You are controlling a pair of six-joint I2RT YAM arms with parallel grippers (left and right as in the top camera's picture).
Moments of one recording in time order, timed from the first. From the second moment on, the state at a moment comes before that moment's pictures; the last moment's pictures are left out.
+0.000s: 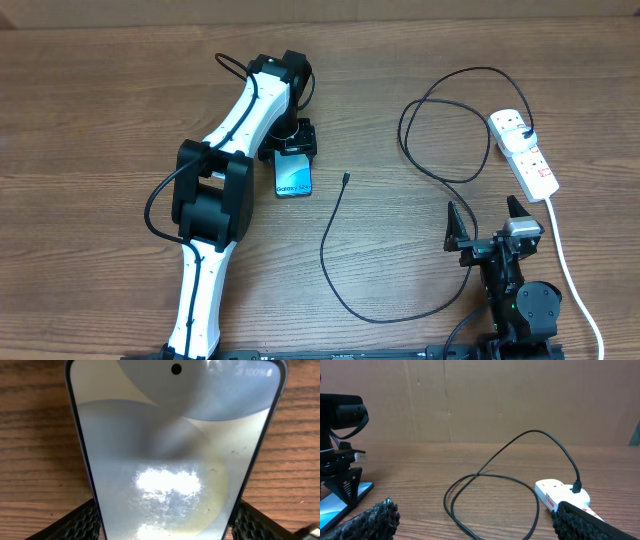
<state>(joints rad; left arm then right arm) -0.33 2.43 2.06 -1.31 0.08 -0.44 0.06 0.01 0.02 -0.04 -0.04 0.02</state>
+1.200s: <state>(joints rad) -0.17 2.43 2.13 -1.38 0.97 -0.44 0.06 0.01 0.02 -0.04 -0.04 0.02</state>
